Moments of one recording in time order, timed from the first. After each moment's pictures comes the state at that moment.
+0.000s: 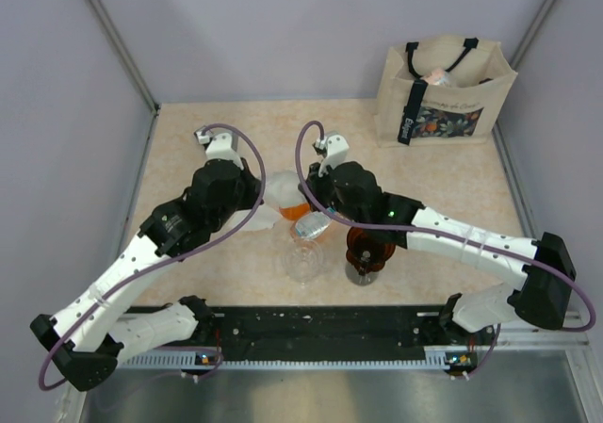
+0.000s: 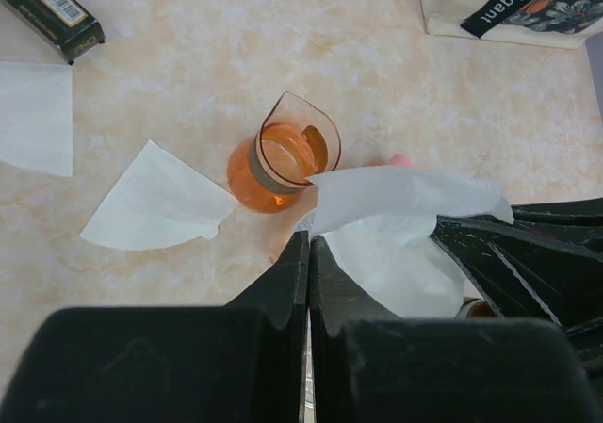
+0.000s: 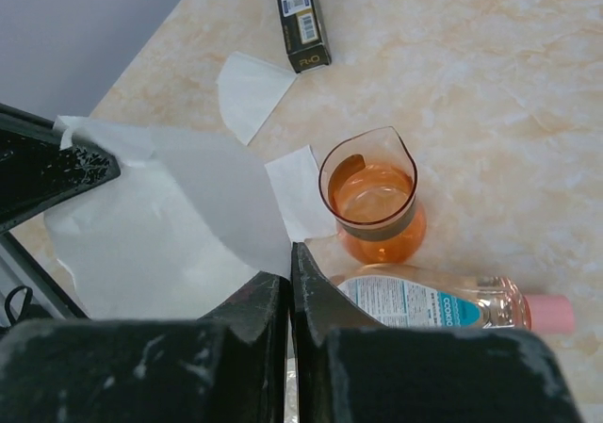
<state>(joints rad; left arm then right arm) -0.73 0.97 1.14 -0.66 -0.35 -0.62 1.02 1.36 1.12 -0.07 0.29 0.38</state>
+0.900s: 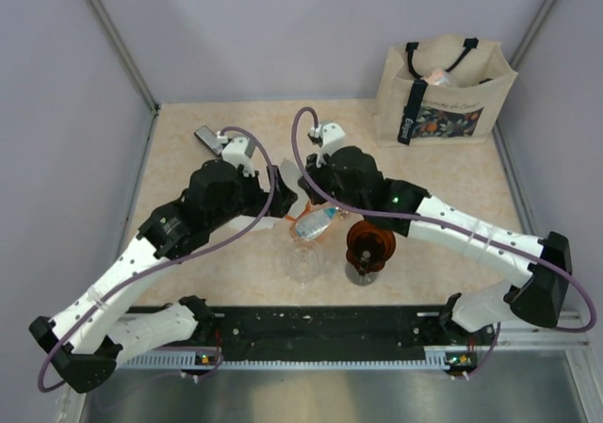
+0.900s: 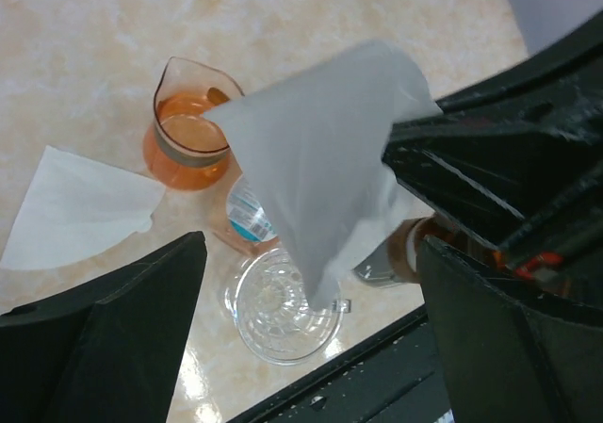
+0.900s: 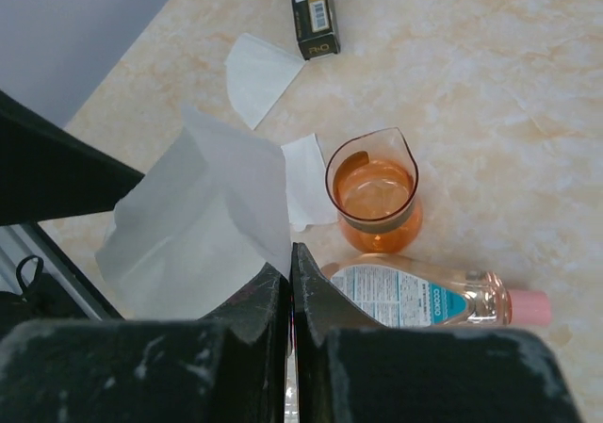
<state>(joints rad) -0.73 0.97 1.13 -0.63 -0.12 -0.52 1.00 1.38 1.26 -0.24 0.22 0.34</state>
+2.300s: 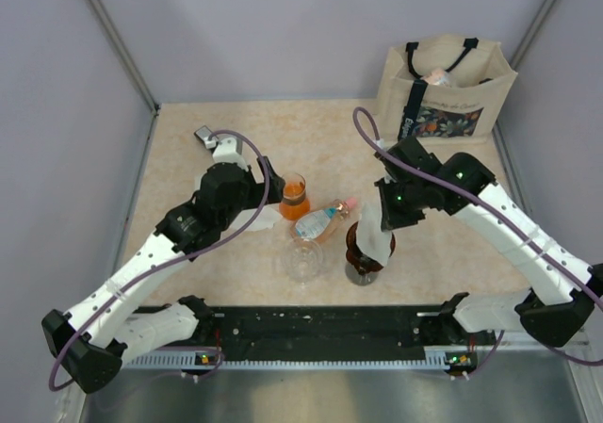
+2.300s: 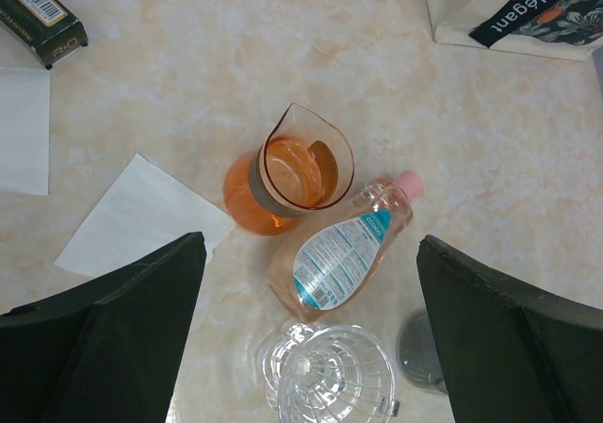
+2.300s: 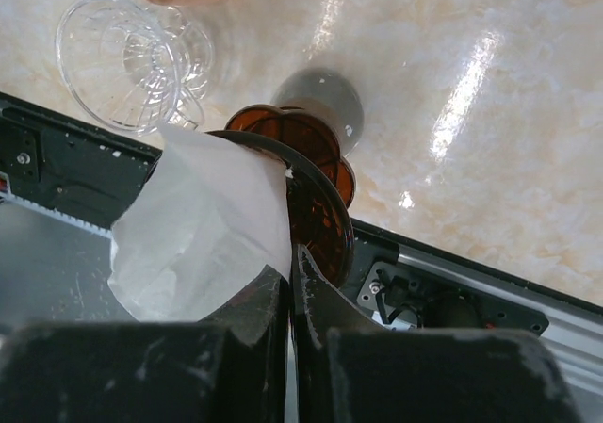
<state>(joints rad) -0.66 0.98 0.97 -0.44 -0.31 -0.60 0.76 1.25 1.50 -1.34 0.03 0.51</state>
